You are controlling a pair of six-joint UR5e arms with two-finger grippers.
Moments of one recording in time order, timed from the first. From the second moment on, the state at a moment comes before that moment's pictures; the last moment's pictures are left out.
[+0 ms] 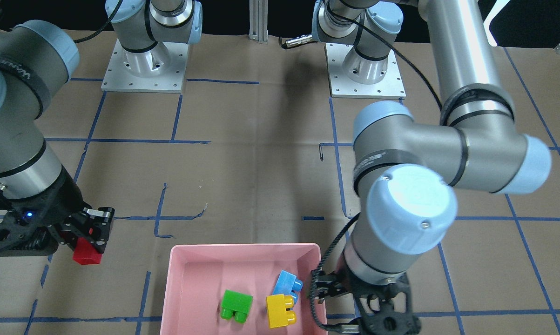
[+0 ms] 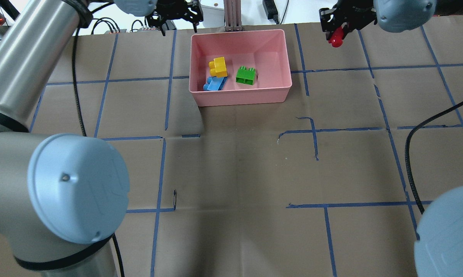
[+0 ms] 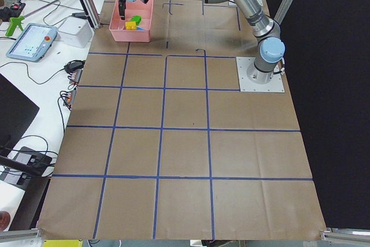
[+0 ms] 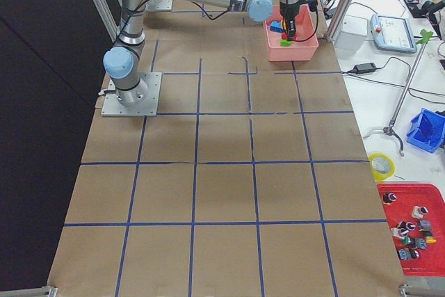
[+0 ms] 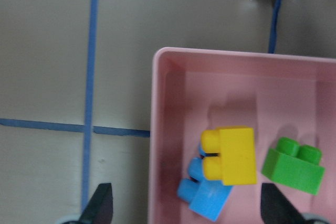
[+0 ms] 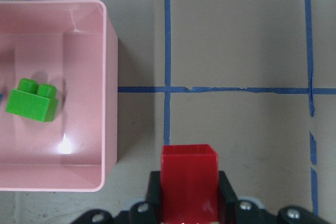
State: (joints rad) left arm -1.64 -2.23 -0.95 -1.41 1.59 -0.12; right arm 1.55 -1.19 1.35 -1.95 -1.52 0.00
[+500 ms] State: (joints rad) left arm -1.55 -1.87 -1.32 -1.43 1.58 0.02; right arm 1.71 -1.03 1.24 -2.01 -1.41 0.24
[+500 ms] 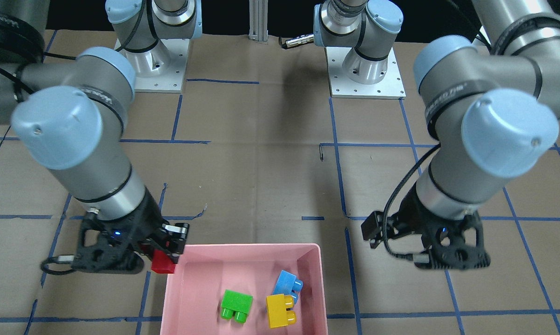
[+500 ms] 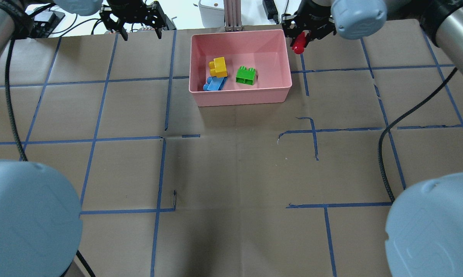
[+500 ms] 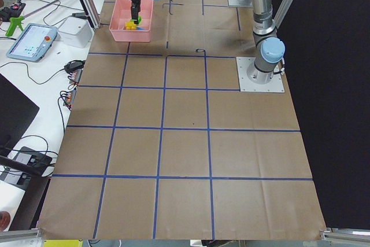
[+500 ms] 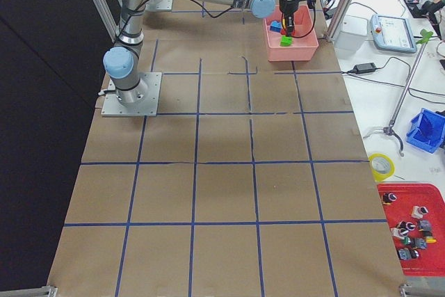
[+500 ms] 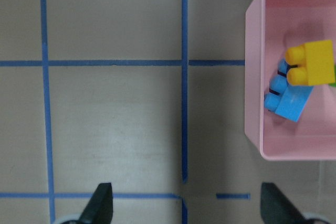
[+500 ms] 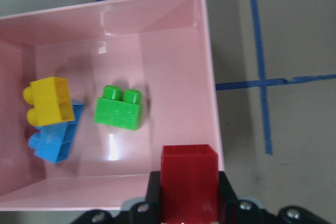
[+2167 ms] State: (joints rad) left arm -1.53 -1.59 -1.59 -1.41 1.56 0.17; right arm 1.70 -1.21 1.25 -1.63 -1.56 0.23
